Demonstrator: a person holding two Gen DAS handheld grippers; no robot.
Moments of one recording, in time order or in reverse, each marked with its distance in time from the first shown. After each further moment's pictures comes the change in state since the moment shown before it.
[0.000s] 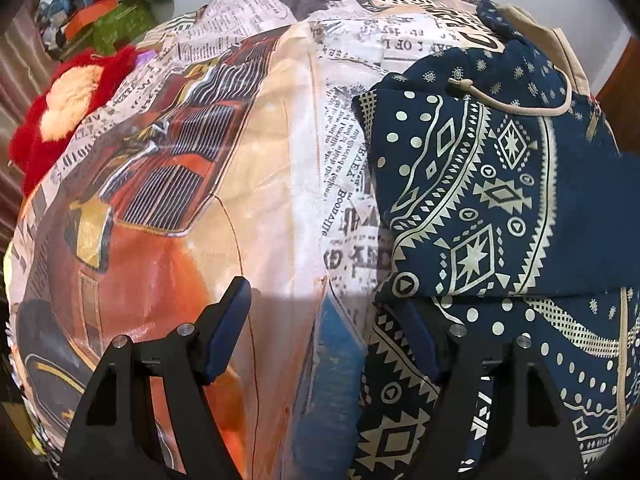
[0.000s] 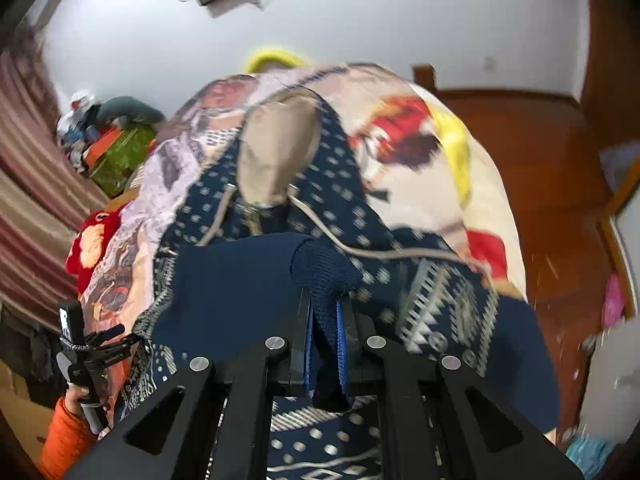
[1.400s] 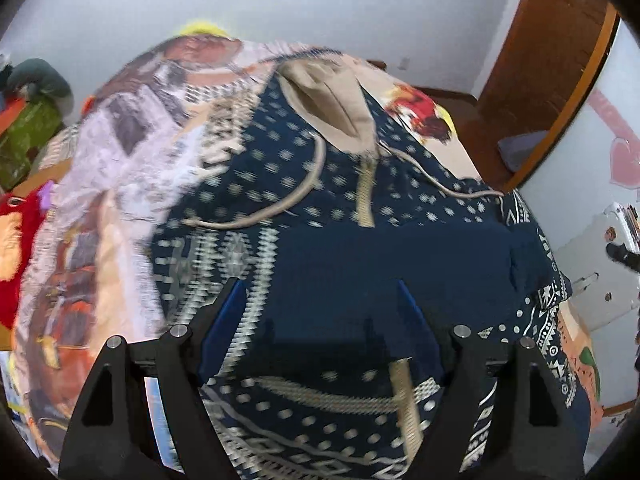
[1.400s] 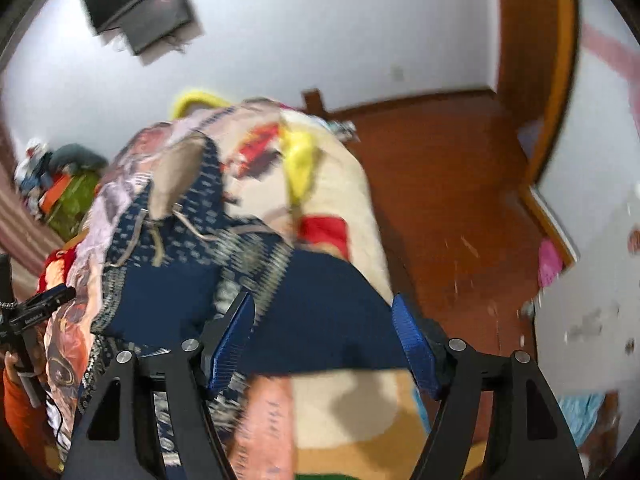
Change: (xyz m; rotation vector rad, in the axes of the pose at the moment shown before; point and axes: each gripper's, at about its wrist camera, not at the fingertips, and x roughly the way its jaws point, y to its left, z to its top) left arm -0.100 -0.202 0.037 0.273 -0.125 -0.264; right arm -0.118 -0.140 -0.070 0.159 -0.111 -0.203
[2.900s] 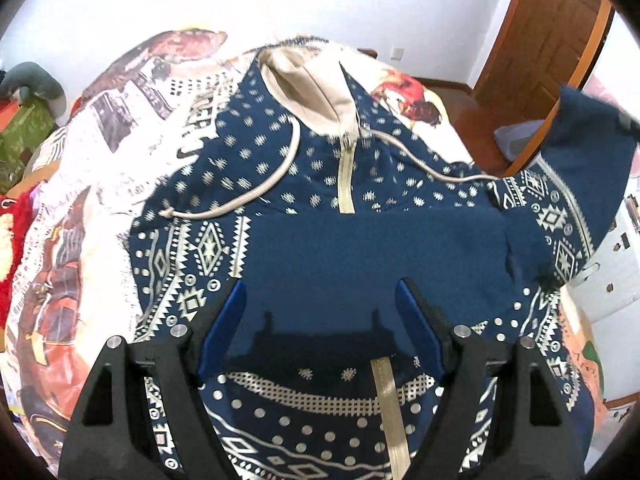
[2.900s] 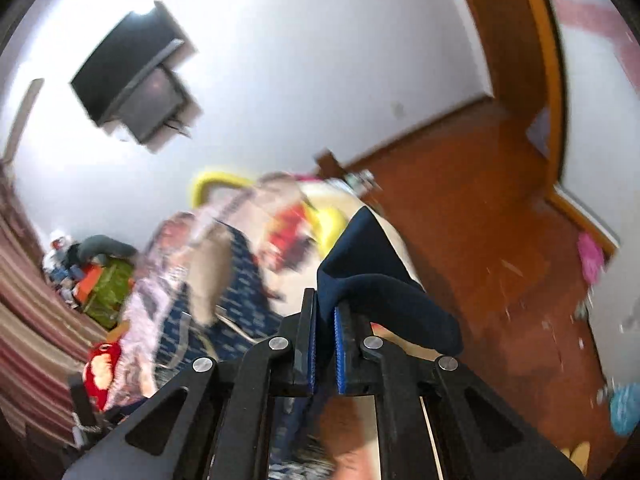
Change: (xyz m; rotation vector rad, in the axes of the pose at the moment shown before) left arm 0.001 -0.014 -0.002 0.014 0.001 0.003; right arm -0.032 0.059 0.079 0.108 -0.274 0.189
